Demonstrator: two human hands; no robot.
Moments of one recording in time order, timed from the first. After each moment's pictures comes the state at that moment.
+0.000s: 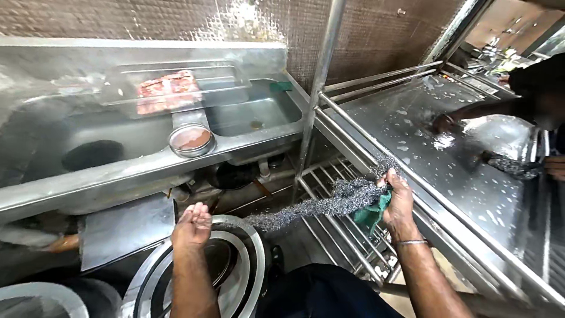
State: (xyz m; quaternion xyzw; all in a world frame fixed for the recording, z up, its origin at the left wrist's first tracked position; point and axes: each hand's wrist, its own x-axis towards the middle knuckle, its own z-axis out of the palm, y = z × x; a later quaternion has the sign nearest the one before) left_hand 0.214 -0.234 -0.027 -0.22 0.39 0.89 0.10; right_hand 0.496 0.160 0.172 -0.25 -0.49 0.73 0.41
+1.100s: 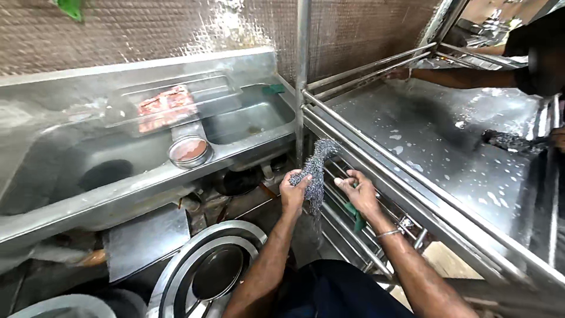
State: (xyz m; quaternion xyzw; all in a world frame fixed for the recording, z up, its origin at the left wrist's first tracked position) left_hand 0.335 0.023 0.073 0.08 0.59 0.79 0.15; right_hand 0.479 0.164 0.118 -0.33 -0.80 0.45 0.22
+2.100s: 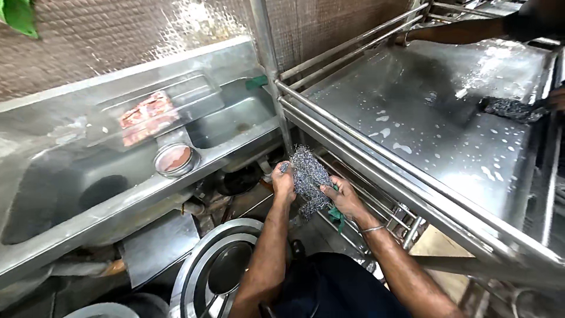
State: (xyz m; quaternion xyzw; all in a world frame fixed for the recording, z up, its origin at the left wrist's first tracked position) left_hand 0.328 0.052 0.084 0.05 0.65 0.73 0.21; right_hand 0.506 0.145 0.103 -0.24 -0.71 0.65 0.13
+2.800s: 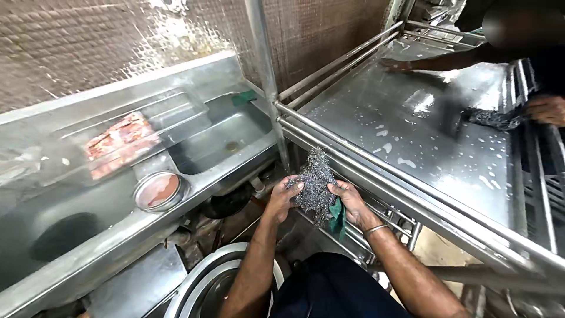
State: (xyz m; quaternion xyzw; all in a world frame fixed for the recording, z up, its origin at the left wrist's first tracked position) left_hand 0.259 0.033 0.092 0.17 0.55 0.68 0.45; right_hand 0.444 0.167 0.102 -0.33 -0.51 0.77 0.18
